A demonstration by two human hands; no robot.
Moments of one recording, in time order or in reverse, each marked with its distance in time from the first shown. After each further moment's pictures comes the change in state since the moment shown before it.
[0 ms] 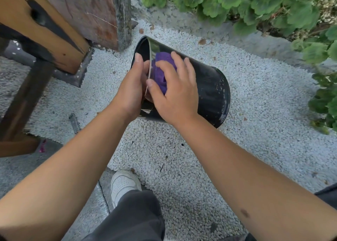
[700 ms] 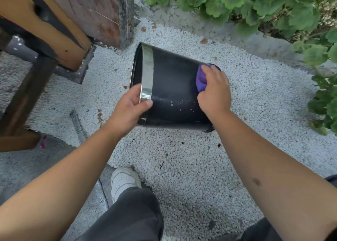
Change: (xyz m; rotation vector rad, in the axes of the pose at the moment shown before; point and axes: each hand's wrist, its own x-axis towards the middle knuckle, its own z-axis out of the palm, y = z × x) left_hand -0.038 -0.045 -0.033 0.231 -0.017 0.044; right_hand 0.013 0.107 -0.009 -0.172 -0.112 0.298
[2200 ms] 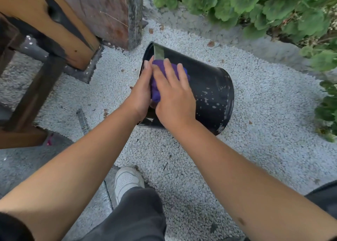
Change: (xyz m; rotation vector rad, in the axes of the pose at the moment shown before) left_hand 0.038 0.032 0.014 -0.164 0.113 -0.009; right_hand -0.056 -0.117 0.015 -0.018 0.029 -0.416
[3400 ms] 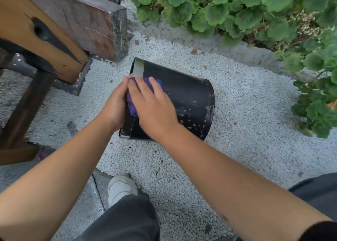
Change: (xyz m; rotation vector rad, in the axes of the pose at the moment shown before) left_hand -0.003 0.002 -0.022 0.005 0.020 -0.126; right_hand -0.003 -0.008 -0.017 -0.090 -0.092 -0.155
